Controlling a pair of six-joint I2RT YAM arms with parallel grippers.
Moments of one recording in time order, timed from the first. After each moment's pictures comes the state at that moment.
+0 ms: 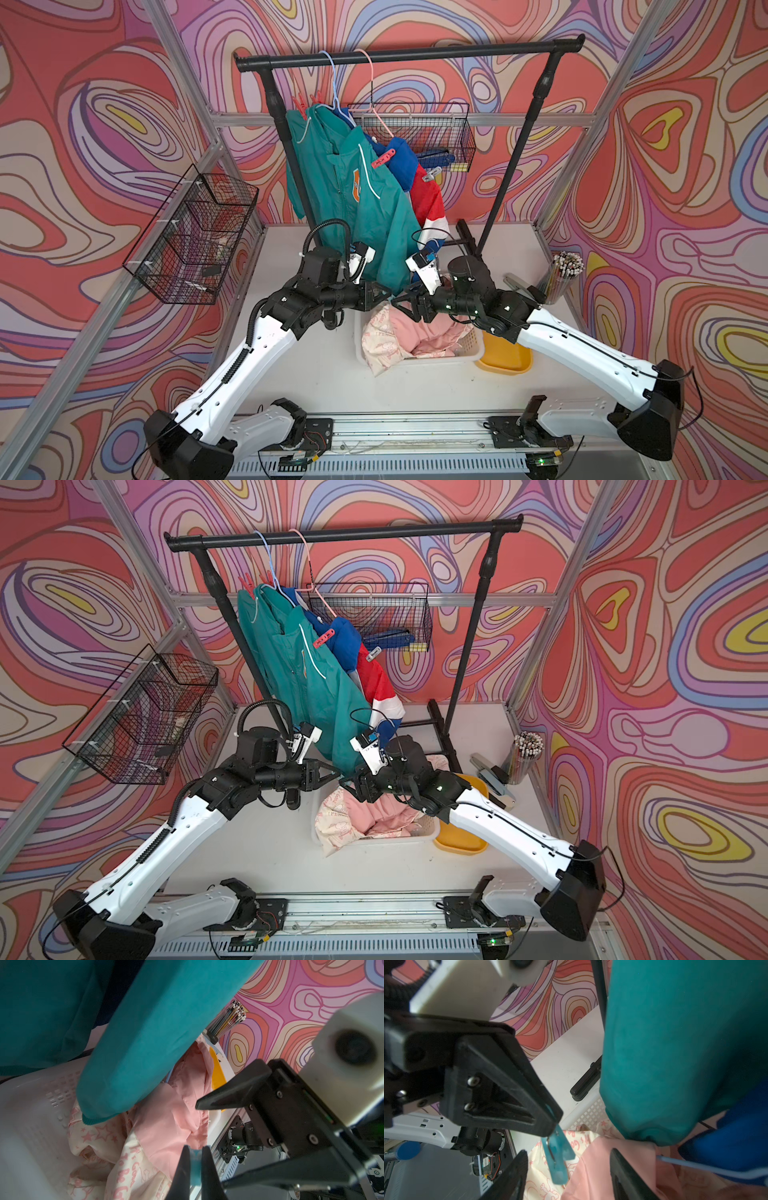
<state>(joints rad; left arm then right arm) -0.50 1.14 1.15 -0.59 0.57 -0.48 0.82 1.30 1.16 -0.33 -0.29 0.19</state>
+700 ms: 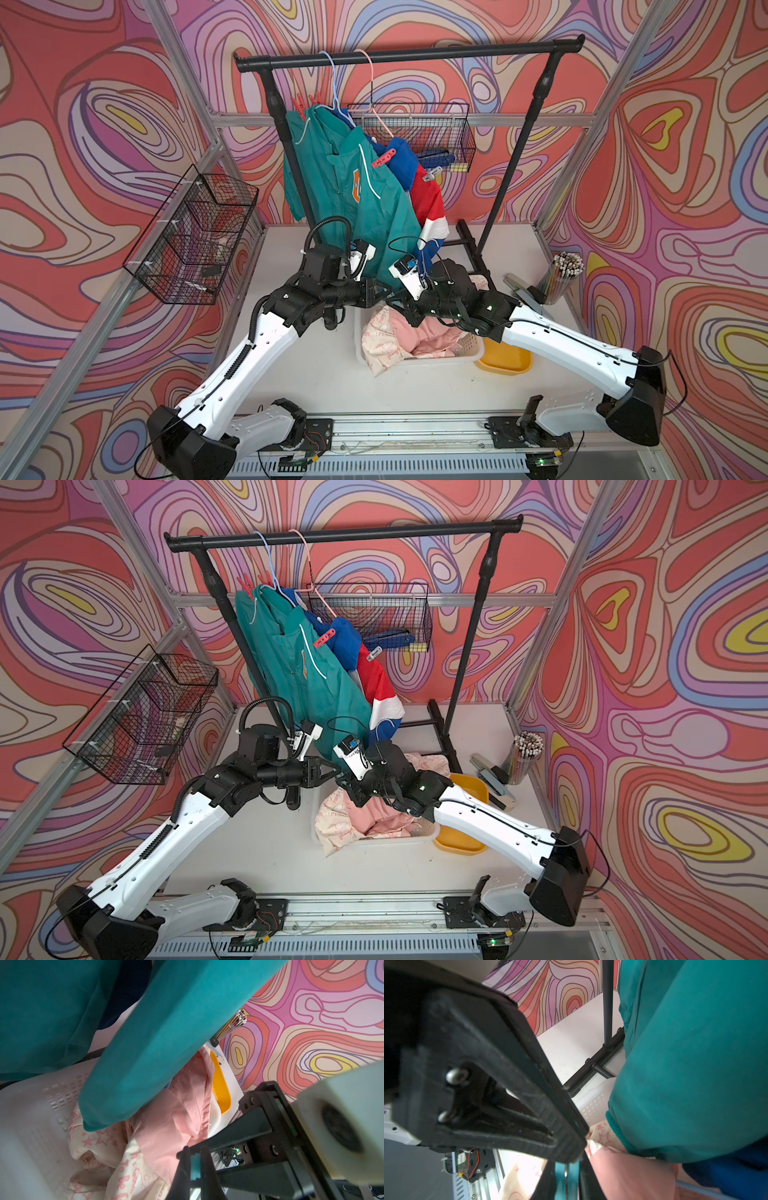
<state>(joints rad) -0.50 1.15 1.16 -0.59 0.56 -0.49 0.89 1.37 1.21 -0.36 -0.17 0.12</state>
